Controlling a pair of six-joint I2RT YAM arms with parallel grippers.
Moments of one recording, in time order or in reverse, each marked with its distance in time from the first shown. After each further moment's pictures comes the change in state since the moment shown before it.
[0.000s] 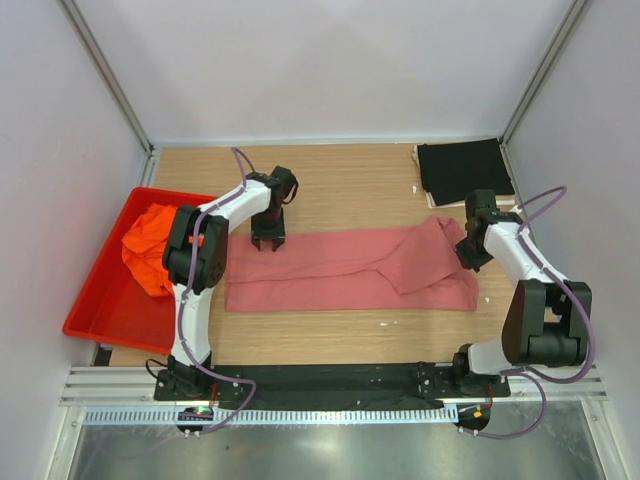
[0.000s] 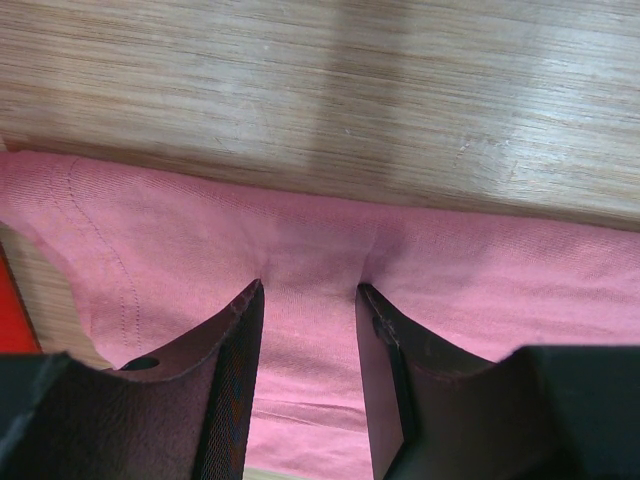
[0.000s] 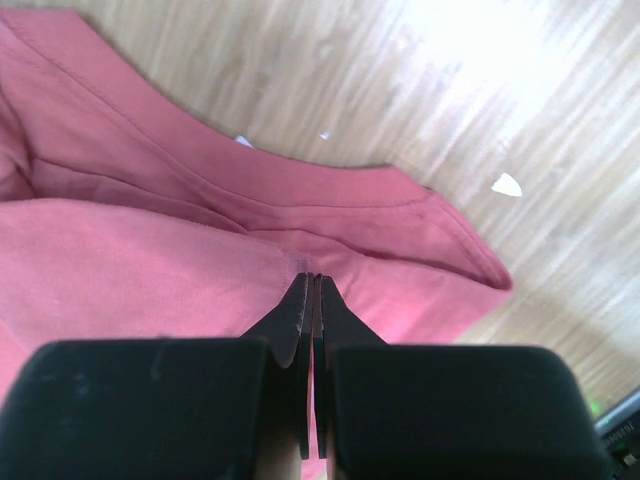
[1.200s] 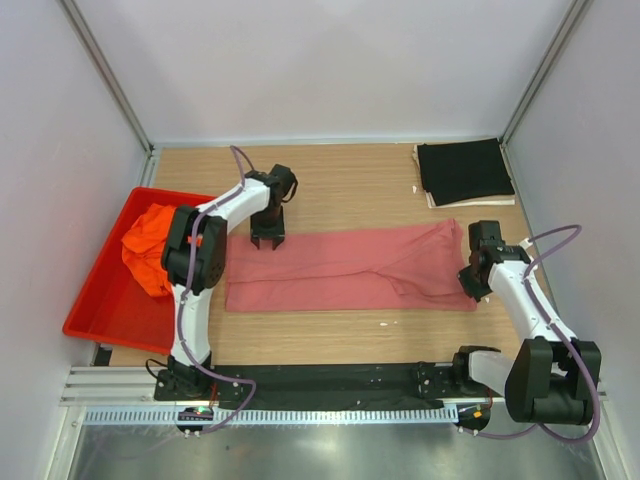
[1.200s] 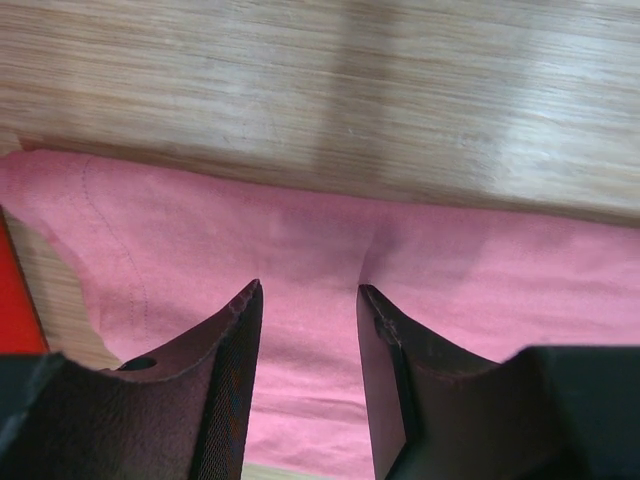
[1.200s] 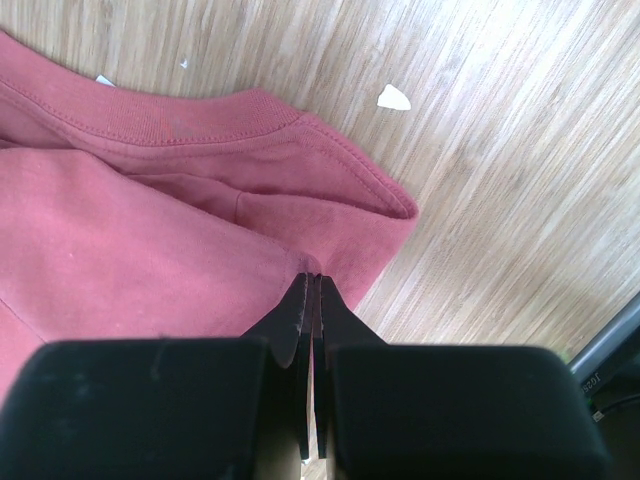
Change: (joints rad) left arm 0.000 -0.003 0.010 -0.009 -0.007 0.001; right arm 0.000 -0.298 -0.234 -0.076 0.005 0.122
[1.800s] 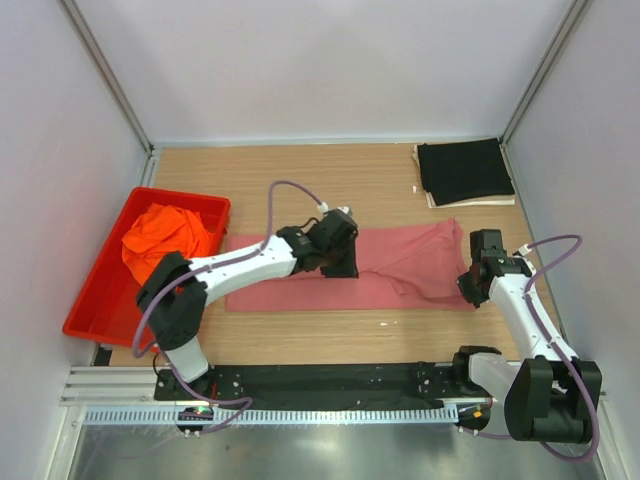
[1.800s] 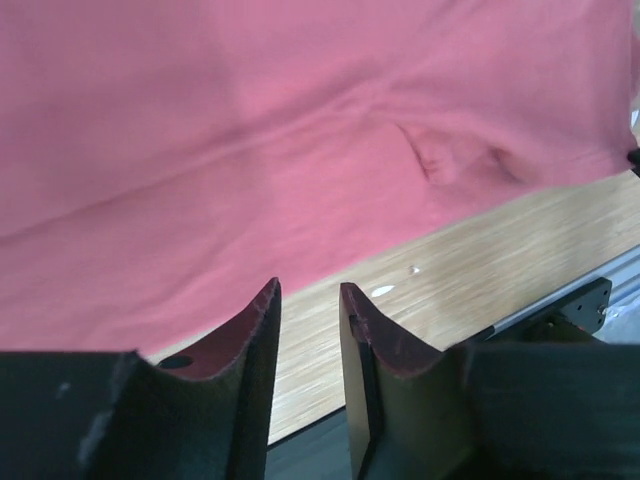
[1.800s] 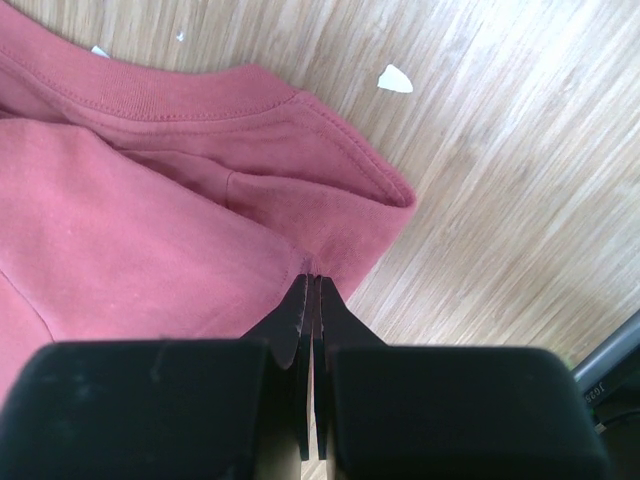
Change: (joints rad) left arm -0.468 -0.432 -0.354 0.472 0.220 -0.300; right arm 0.000 -0.098 -0.073 0.031 -0.034 -0.019
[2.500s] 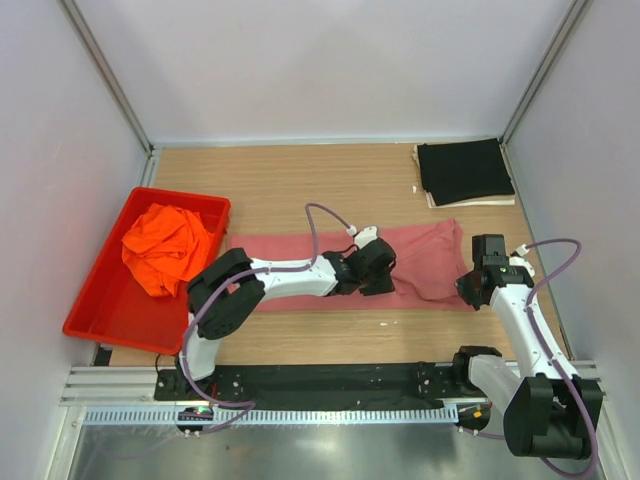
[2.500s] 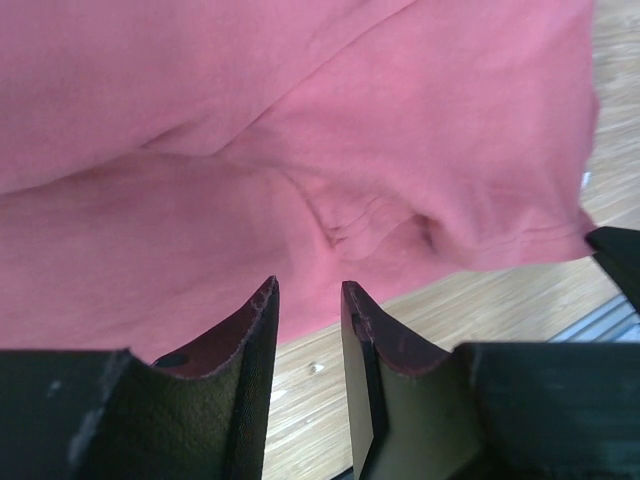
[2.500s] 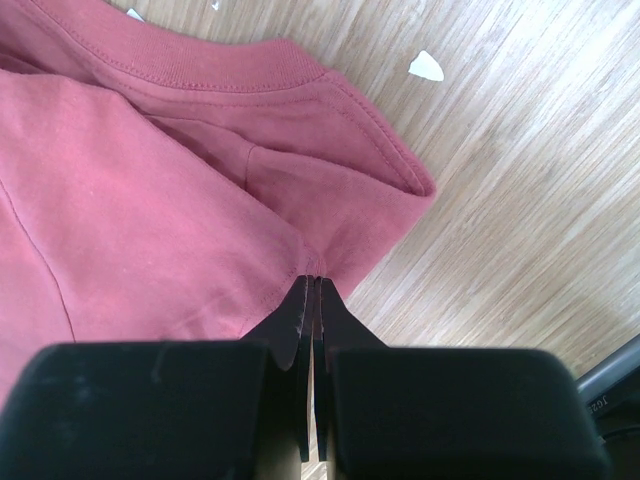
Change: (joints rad) left arm -0.204 0.297 0.064 0.291 -0.140 -0.281; right arm 0.000 -0.084 -0.037 0.027 -0.056 -0.068
